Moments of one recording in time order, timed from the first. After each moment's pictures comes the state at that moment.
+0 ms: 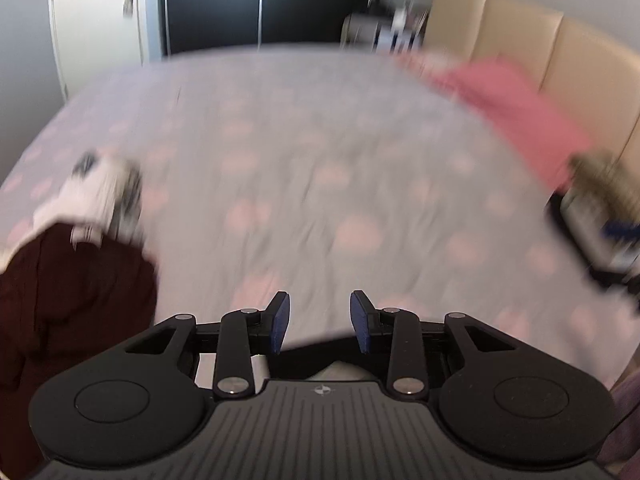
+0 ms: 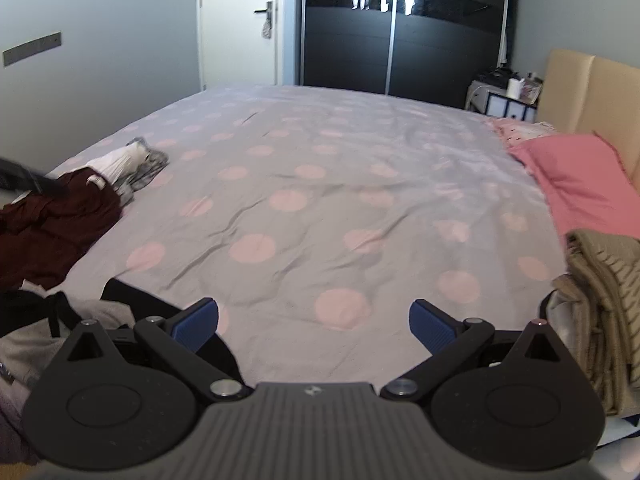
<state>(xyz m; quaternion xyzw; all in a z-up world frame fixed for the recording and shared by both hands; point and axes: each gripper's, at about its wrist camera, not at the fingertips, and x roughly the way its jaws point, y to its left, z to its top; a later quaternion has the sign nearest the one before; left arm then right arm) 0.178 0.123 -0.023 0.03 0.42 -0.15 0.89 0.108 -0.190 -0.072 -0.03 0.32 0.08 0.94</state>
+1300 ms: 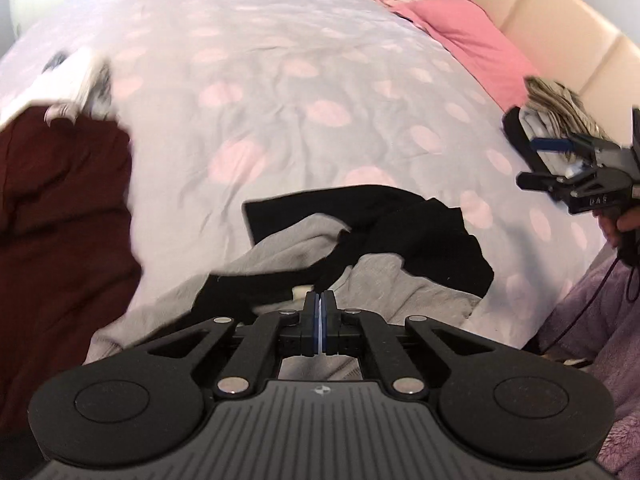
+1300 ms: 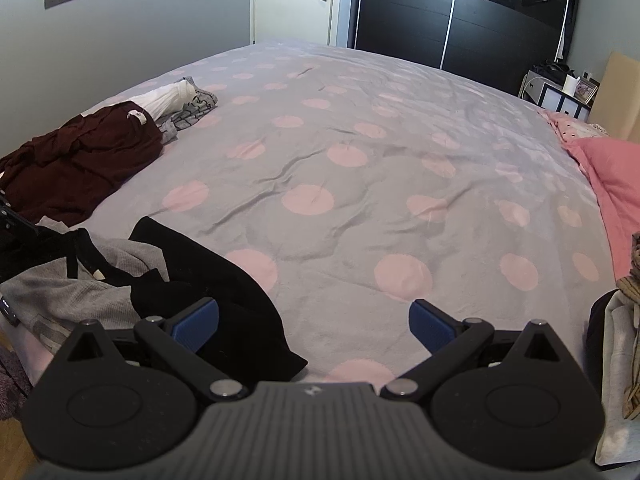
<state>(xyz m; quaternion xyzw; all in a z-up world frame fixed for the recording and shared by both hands) 0.101 0.180 -0.064 0.03 0.49 -0.23 0.84 0.117 -0.151 -0.108 -0.08 0.36 0.13 0.92</state>
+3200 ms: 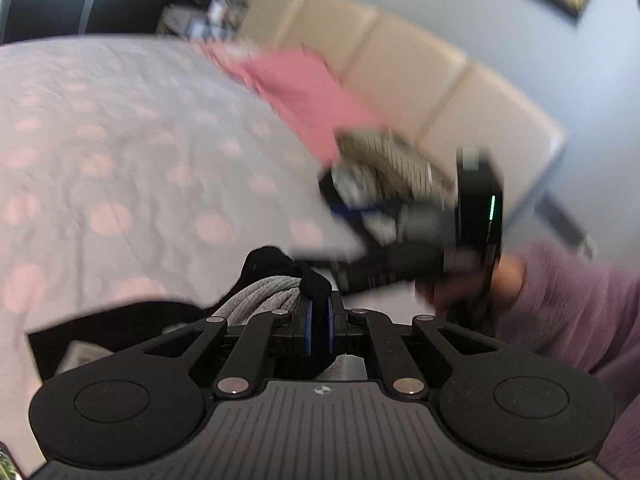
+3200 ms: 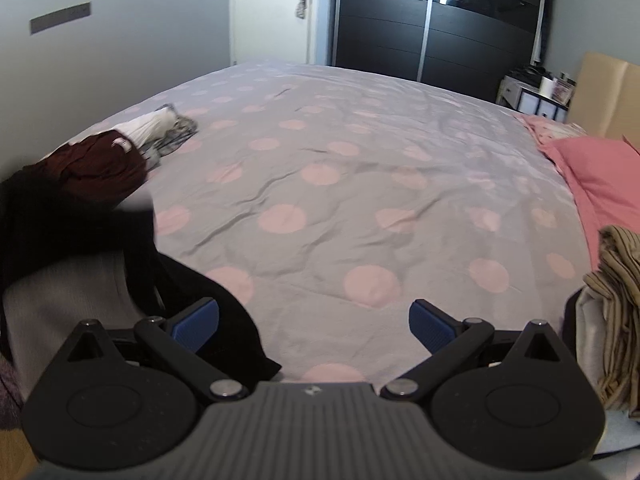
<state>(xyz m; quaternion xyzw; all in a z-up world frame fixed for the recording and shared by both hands) 0.080 0.031 -0.008 -0.04 0.41 -0.45 0.79 0.104 -0.178 -0.089 -0.05 0.34 0.10 0.93</state>
